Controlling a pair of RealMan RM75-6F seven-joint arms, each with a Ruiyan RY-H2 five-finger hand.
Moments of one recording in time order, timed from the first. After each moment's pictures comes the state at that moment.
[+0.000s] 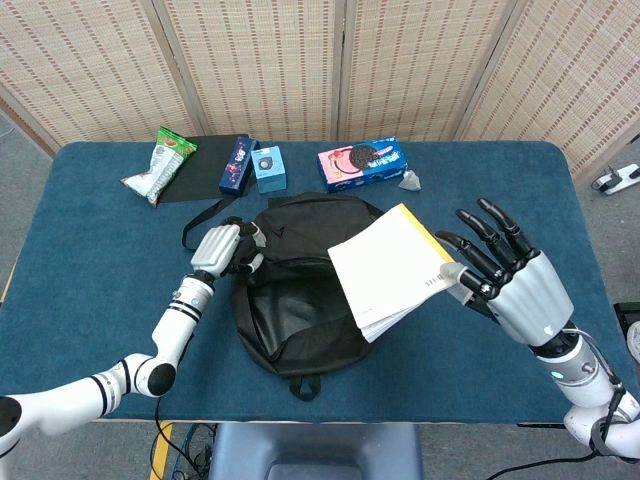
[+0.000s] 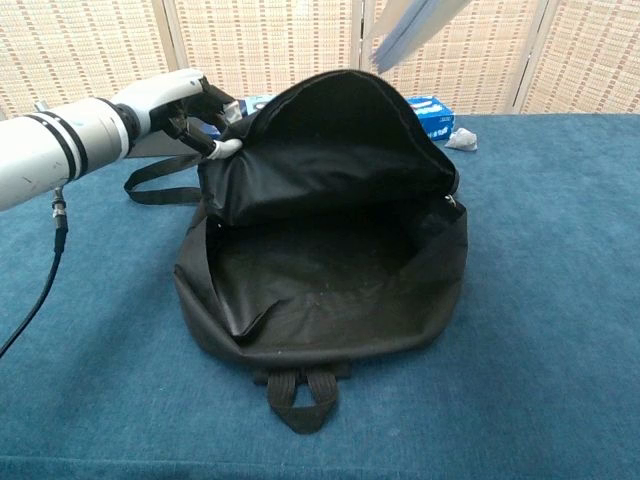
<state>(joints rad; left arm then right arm) -0.87 -1.63 -0.36 -1.24 1.03 0.85 -0.06 0.53 -1.14 0.22 -1.52 -1.92 1.77 -0.05</state>
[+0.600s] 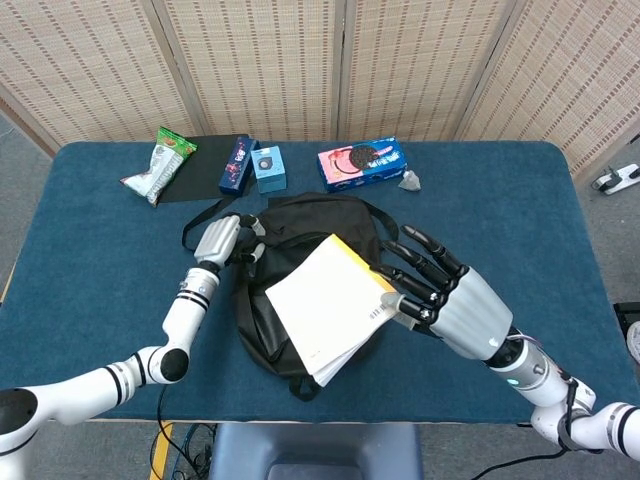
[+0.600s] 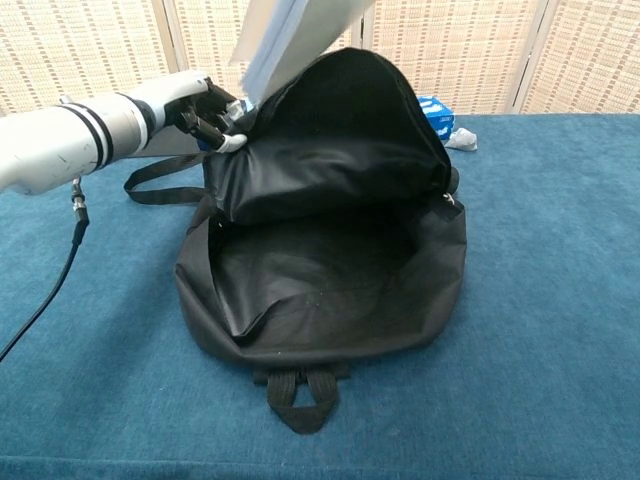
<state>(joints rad) -0.92 -1.66 -0.41 -1.20 0.84 0.81 0.02 0.62 -1.21 0.22 -1.60 -2.00 1.66 -0.04</state>
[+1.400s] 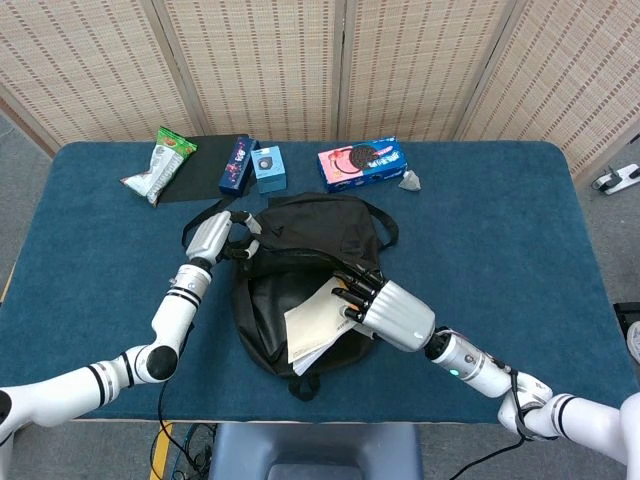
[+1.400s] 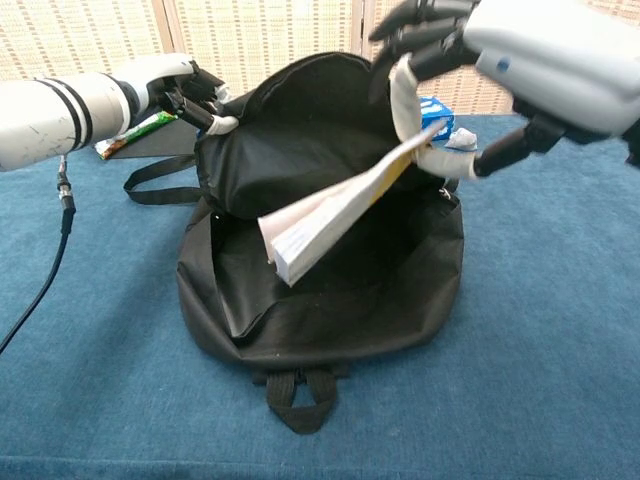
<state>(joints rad) -0.91 -1.57 -0.43 -1.31 0.77 0.79 -0.01 0.70 -1.49 0.07 -1.25 -1.97 1.43 0.00</state>
